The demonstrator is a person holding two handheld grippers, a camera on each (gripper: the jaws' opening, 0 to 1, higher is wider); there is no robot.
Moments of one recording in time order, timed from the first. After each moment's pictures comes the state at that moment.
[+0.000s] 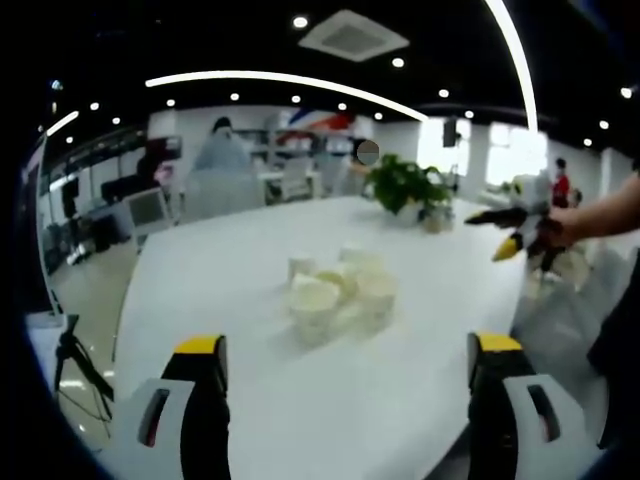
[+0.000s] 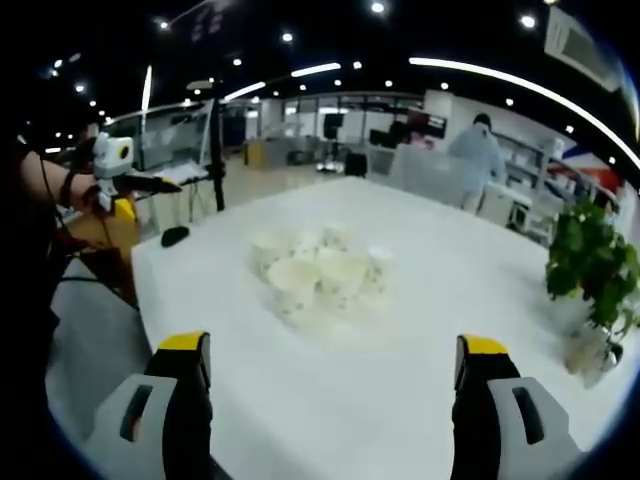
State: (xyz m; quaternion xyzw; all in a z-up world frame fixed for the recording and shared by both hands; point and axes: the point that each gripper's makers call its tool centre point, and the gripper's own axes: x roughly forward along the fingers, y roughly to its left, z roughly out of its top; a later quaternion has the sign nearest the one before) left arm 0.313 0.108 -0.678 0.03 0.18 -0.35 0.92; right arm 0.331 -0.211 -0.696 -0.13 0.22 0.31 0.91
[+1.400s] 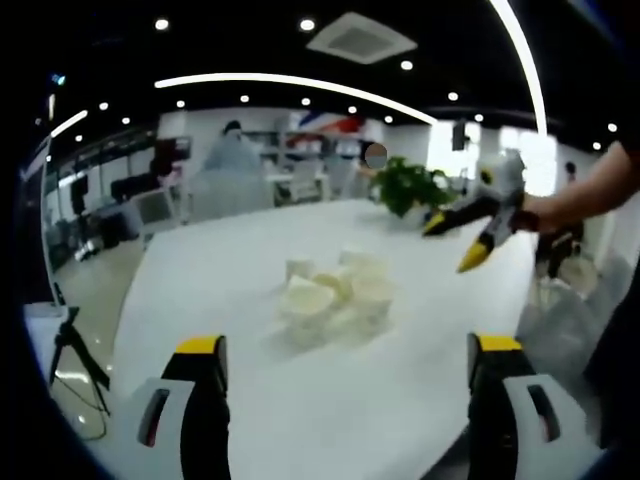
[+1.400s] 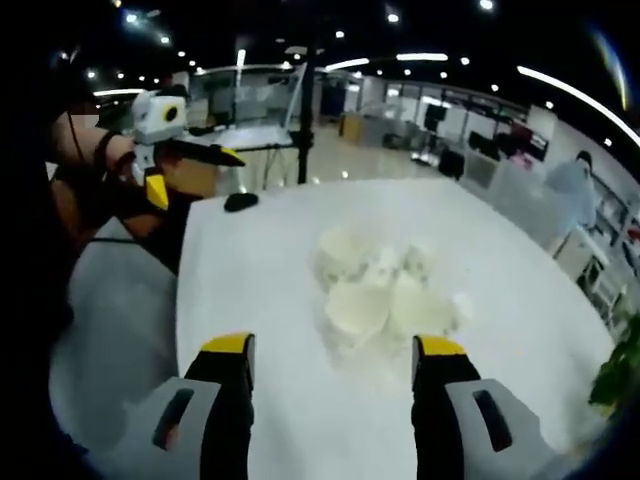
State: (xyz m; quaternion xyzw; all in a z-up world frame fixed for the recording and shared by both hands) left arm 0.308 0.088 -0.680 0.03 0.18 -0.32 0.93; right arm 0.360 -0.123 -0.704 -0.22 0.24 0.50 0.80
